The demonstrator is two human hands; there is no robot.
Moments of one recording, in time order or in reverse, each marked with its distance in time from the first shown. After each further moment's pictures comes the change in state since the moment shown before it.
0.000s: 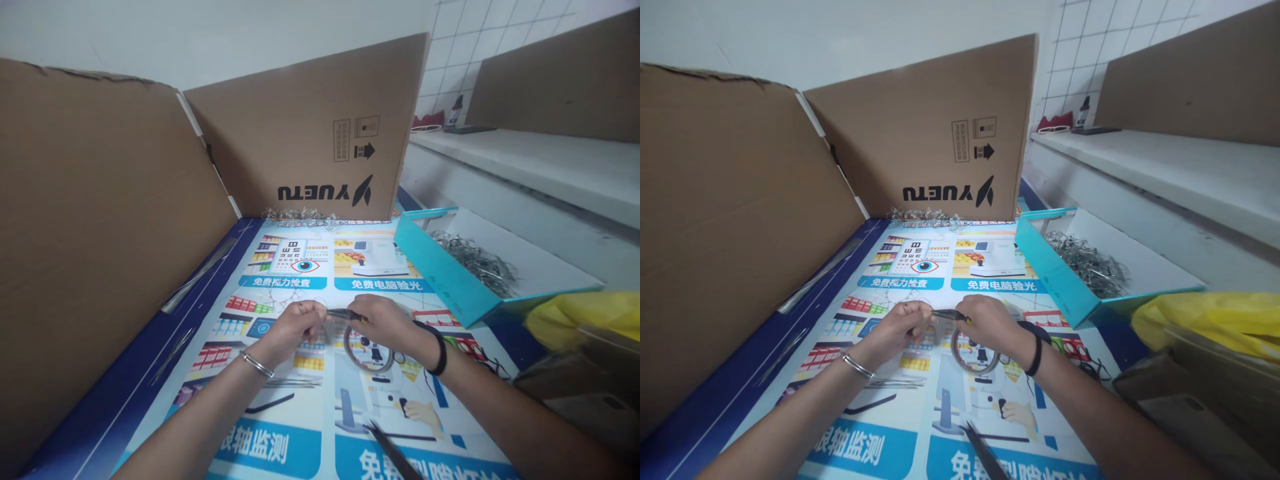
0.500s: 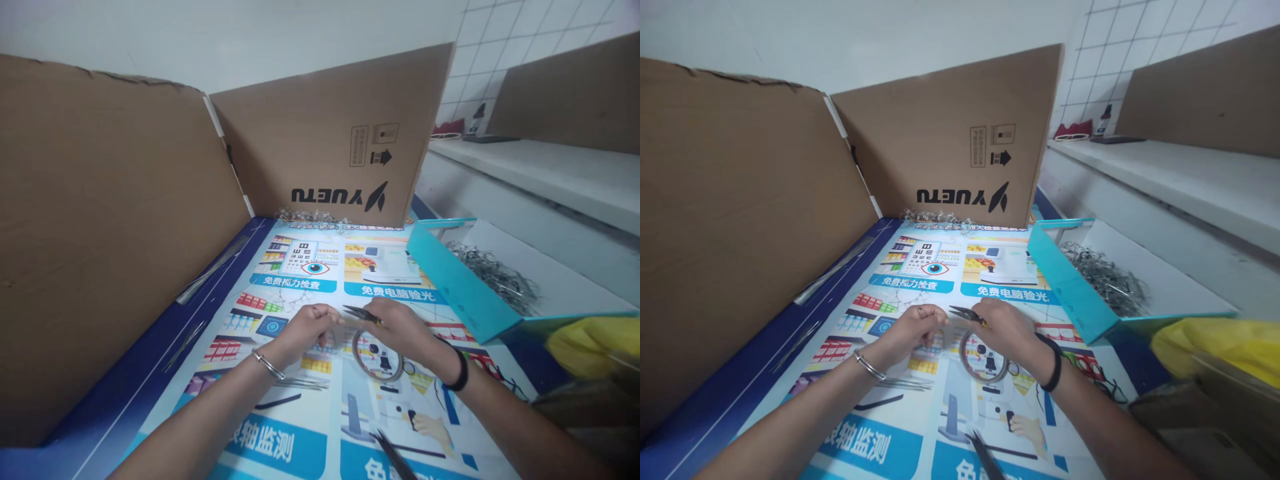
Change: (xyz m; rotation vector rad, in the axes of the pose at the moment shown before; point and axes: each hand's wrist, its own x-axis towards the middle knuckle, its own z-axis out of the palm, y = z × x) left_hand 0.003 -0.005 0.004 0.154 0.055 0.019; right_hand -0.002 0.005 -0.005 -0.056 0.037 0.031
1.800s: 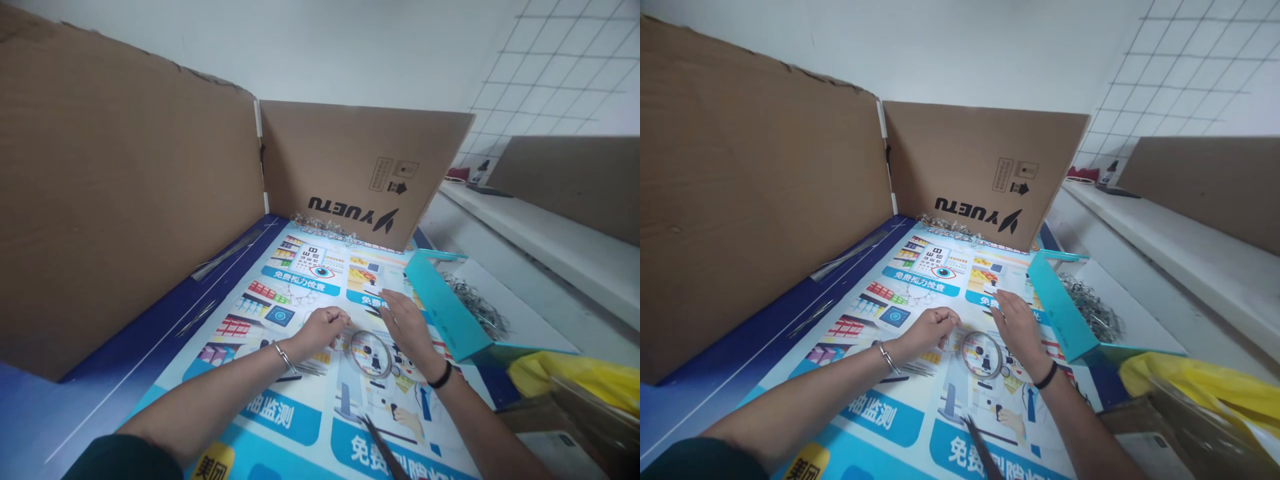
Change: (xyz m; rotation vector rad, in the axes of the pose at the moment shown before) left_hand -0.009 -0.010 0.015 0.085 0.071 0.165; right_hand -0.005 0.036 0.005 -0.203 0.468 -0.152
